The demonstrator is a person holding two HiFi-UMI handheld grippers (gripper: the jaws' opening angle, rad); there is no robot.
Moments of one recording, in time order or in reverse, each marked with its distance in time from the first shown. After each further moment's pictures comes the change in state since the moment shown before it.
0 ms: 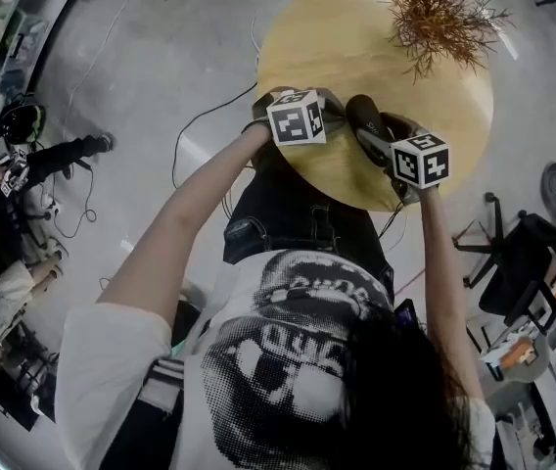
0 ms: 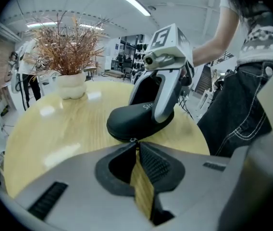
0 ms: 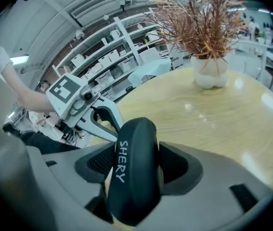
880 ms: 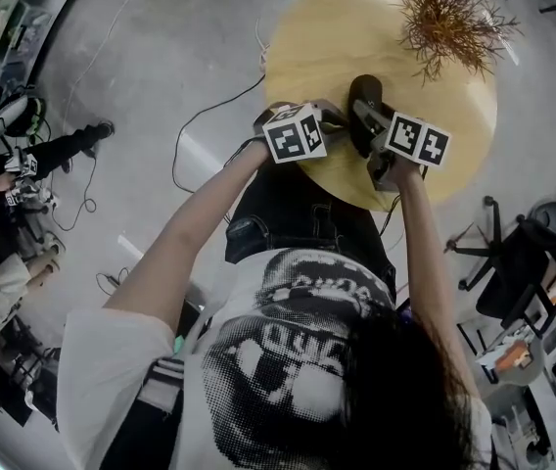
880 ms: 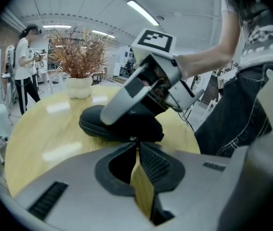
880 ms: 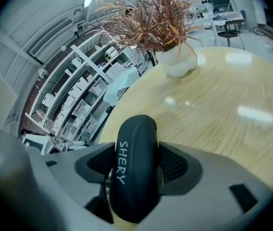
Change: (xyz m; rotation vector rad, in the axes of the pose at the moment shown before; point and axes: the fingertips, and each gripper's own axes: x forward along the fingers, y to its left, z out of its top) left arm -0.013 -0.022 0.003 -0.096 -0.099 0.062; right arm 0.020 -0.014 0.035 0.494 -0.170 -0.104
